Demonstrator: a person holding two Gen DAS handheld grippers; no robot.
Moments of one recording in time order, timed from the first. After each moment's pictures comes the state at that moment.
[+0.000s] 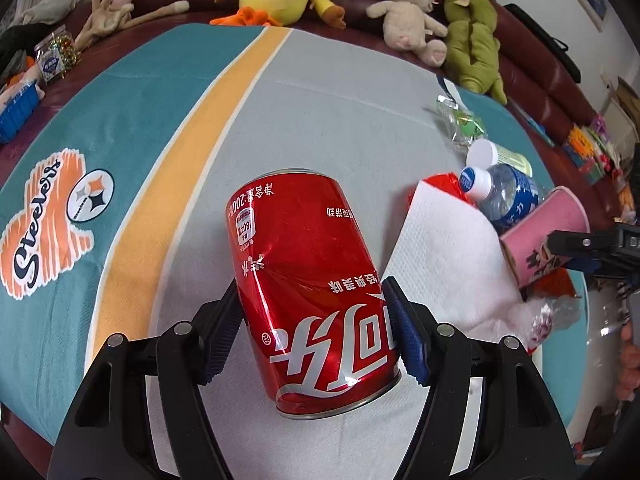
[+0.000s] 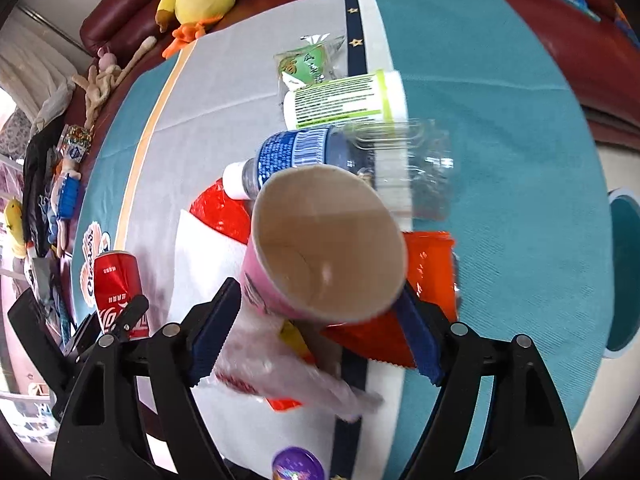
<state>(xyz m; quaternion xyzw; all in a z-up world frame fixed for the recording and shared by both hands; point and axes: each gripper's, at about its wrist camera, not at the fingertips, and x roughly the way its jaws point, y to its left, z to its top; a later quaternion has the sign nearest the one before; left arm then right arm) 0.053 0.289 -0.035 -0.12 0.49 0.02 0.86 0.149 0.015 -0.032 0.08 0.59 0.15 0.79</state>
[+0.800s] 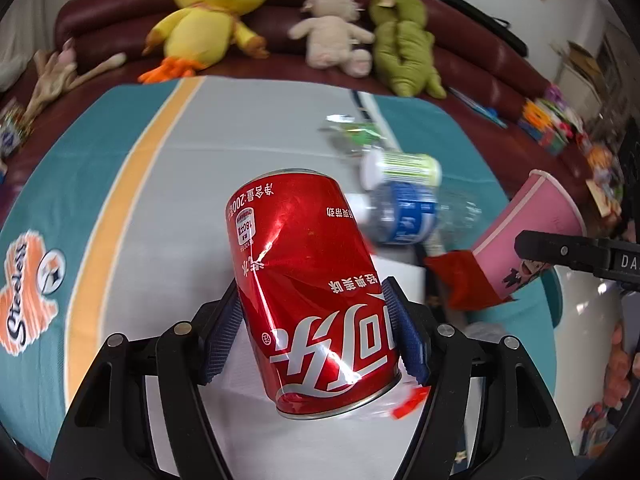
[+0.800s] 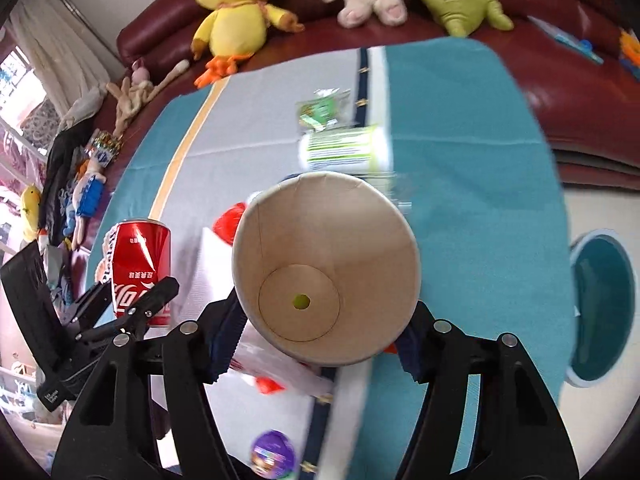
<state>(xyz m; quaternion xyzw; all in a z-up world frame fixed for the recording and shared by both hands) 0.067 0.191 0.017 -0.06 0.45 -0.06 0.89 0.115 -0.045 0.026 0.07 0.52 0.17 0.84</state>
